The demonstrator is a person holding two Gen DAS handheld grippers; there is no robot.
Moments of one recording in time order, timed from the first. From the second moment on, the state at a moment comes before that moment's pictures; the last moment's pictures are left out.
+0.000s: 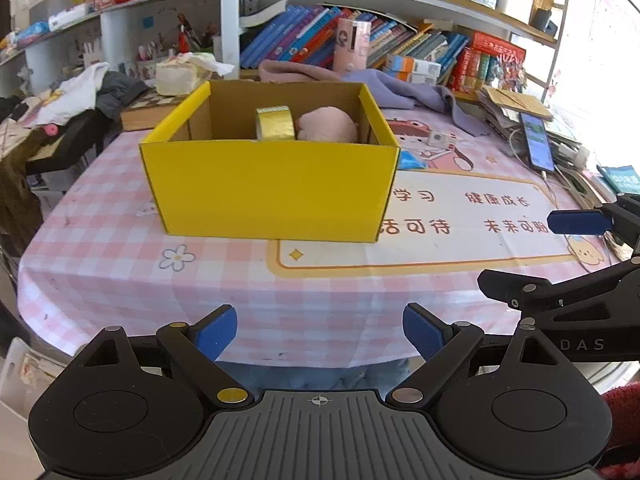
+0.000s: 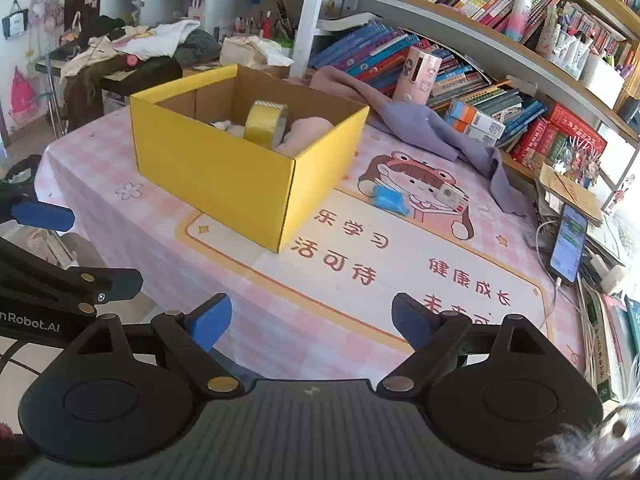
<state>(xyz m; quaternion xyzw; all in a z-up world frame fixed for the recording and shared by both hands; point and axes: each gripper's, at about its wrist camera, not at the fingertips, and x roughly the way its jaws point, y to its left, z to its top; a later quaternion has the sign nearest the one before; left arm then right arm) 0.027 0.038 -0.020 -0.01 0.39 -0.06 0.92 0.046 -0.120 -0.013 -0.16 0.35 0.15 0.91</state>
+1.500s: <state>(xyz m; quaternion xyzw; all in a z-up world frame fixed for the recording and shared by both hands) 0.123 -0.104 -0.040 0.04 0.42 -0.19 0.88 0.127 -0.256 -0.029 -0.11 0.40 0.04 0.91</state>
